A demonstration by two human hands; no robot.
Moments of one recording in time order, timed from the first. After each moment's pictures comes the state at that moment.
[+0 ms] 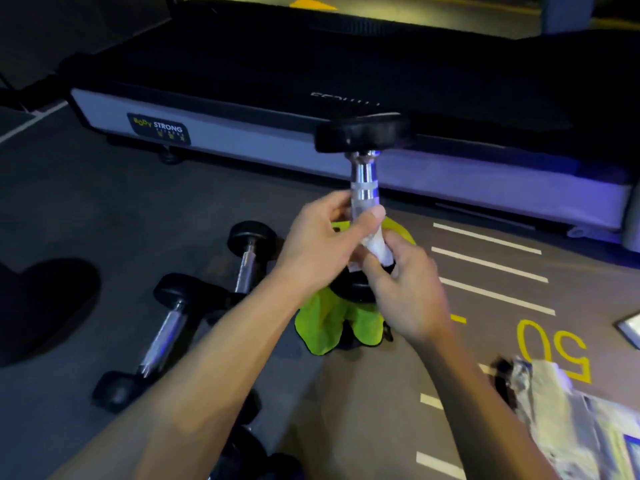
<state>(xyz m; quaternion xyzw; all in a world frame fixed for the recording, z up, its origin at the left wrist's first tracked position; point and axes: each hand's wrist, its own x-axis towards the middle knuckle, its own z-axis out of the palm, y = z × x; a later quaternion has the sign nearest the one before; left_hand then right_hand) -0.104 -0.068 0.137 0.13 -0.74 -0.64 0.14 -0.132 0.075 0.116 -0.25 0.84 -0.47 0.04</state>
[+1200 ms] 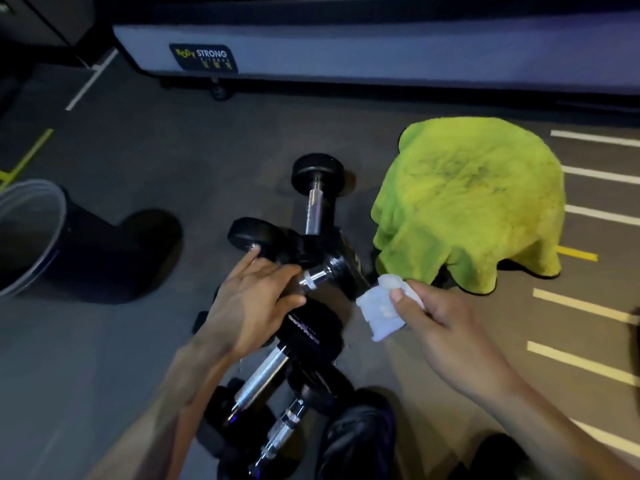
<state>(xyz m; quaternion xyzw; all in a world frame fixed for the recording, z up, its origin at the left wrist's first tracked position) 0.065 -0.198 0.026 0.12 -0.98 -0.13 -0.08 -0.047 0.064 0.015 -0.22 0.80 -0.46 0.32</state>
